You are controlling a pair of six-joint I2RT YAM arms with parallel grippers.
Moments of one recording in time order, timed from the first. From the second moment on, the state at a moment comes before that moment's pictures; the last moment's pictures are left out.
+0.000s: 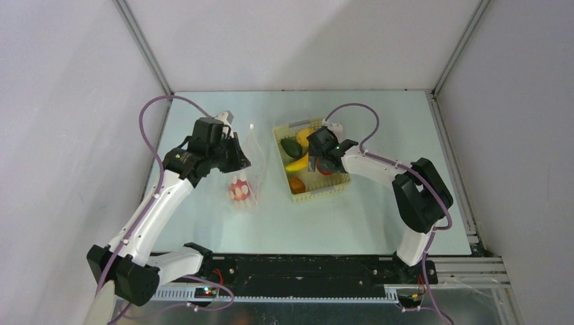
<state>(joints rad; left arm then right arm) -0.37 1.13 1.14 -0.79 0.13 -0.52 0.68 1.79 1.24 -0.50 0.40 0.62</state>
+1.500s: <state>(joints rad) -0.37 1.09 1.11 -0.72 0.24 -0.52 0.73 1.51 1.24 -0.40 0.28 0.61</state>
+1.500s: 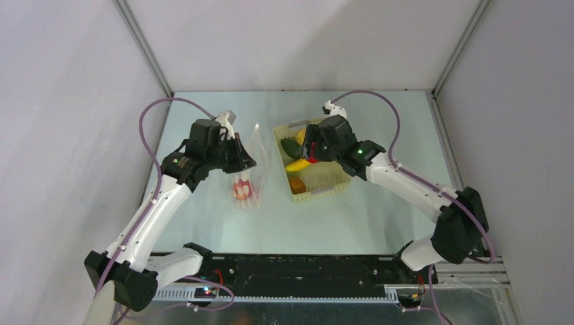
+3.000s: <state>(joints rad) -0.37 1.07 1.09 -0.71 0.28 -0.53 0.90 1.56 1.18 -0.07 -0.07 0.81</state>
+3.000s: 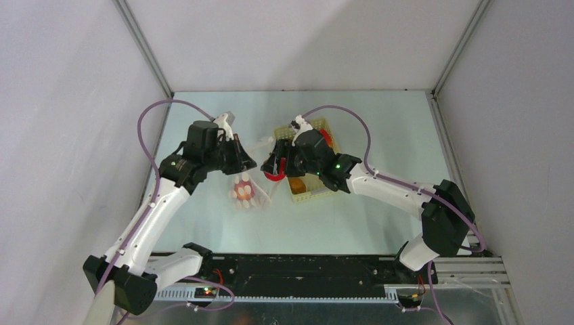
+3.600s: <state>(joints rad) -0.36 1.05 1.07 -0.68 0.35 -0.53 1.00 1.75 1.55 -0.45 0.20 0.69</state>
